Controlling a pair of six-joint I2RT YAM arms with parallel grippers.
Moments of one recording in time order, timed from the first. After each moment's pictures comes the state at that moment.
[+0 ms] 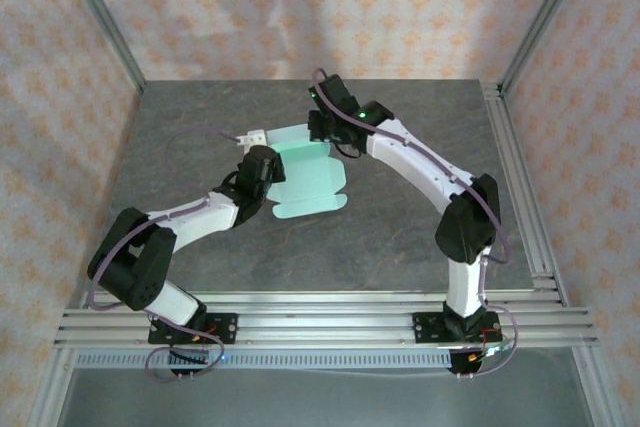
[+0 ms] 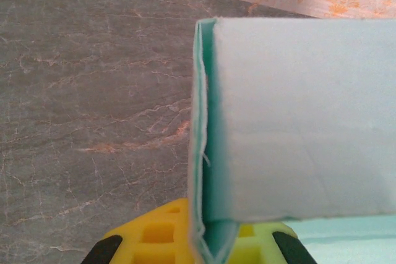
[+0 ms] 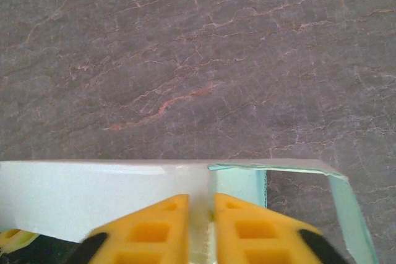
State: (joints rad) left arm -0.46 1.51 0.78 0.20 -0.42 -0.49; right arm 0.69 1.91 1.86 -0.77 0.16 0.56
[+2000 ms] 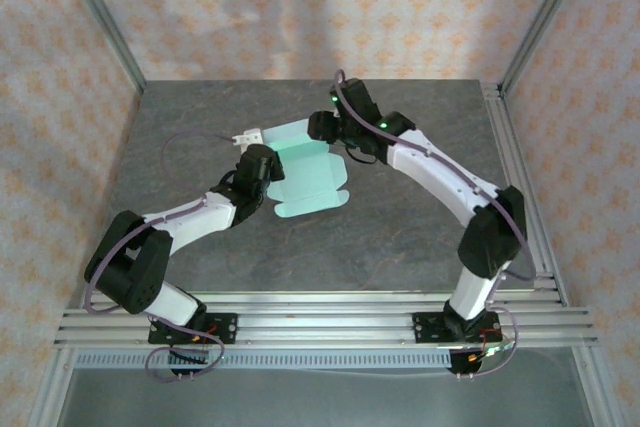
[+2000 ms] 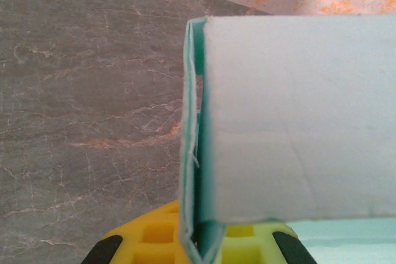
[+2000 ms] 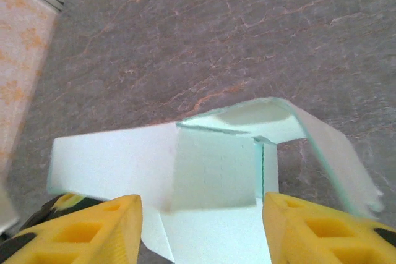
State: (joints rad) left arm -0.45 1.49 0.78 0.18 -0.38 -0.56; right arm 0.65 1.68 1.60 -0.58 0.03 0.59
